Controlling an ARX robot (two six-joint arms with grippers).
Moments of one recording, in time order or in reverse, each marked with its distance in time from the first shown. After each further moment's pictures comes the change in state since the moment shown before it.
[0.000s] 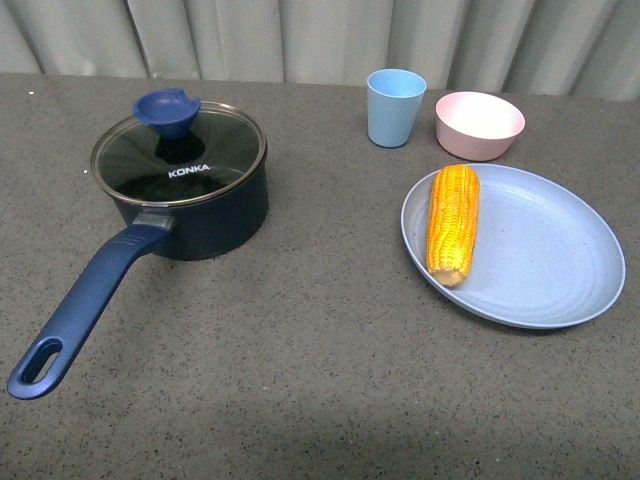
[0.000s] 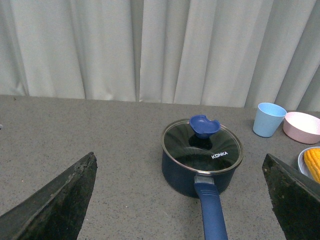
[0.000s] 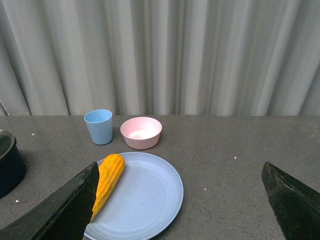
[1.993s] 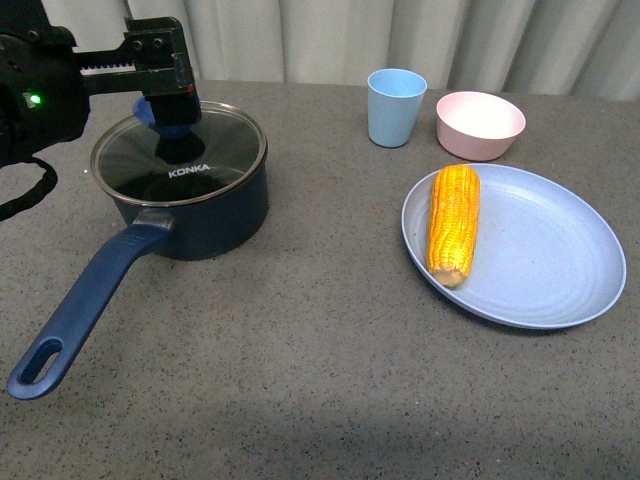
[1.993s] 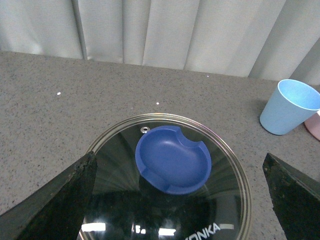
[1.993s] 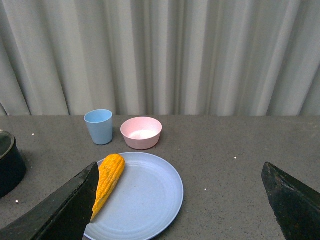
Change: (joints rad) left arm -0.239 1.892 0.661 0.992 -0.157 -0.132; right arm 0.000 0.000 0.000 0.000 0.000 0.000
